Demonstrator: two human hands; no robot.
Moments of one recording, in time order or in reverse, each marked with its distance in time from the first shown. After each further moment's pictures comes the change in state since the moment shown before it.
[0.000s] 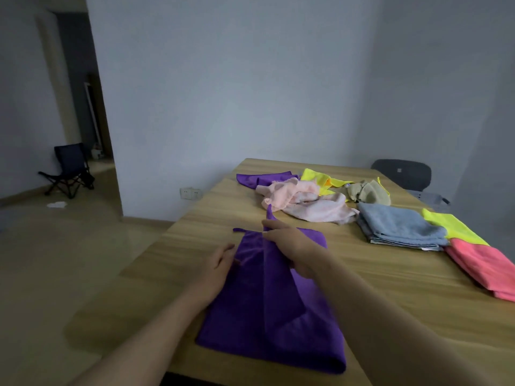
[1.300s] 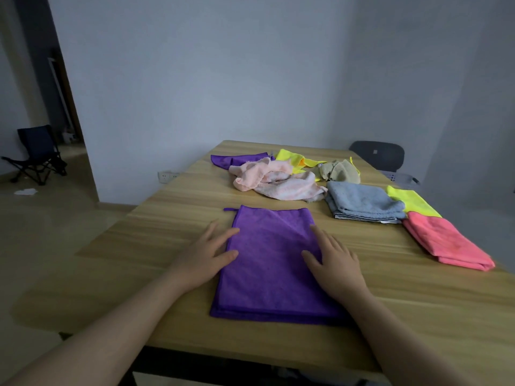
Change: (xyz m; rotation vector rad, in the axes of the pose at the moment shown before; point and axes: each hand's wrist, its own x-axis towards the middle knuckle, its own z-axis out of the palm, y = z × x) left_hand -0.001 0.004 0.034 0.583 -0.231 0.216; right_hand -0.057 0.124 -0.100 -0.905 0.495 -0.209
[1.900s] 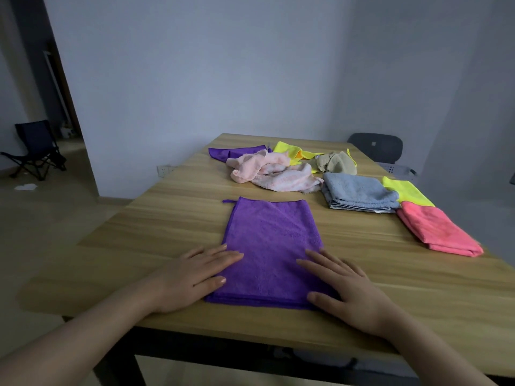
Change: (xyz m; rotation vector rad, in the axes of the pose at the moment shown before) left_hand -0.053 0.011 -0.015 0.376 -0.357 0.294; right_hand -0.057 0.026 -0.031 -0.091 -0.364 -0.377
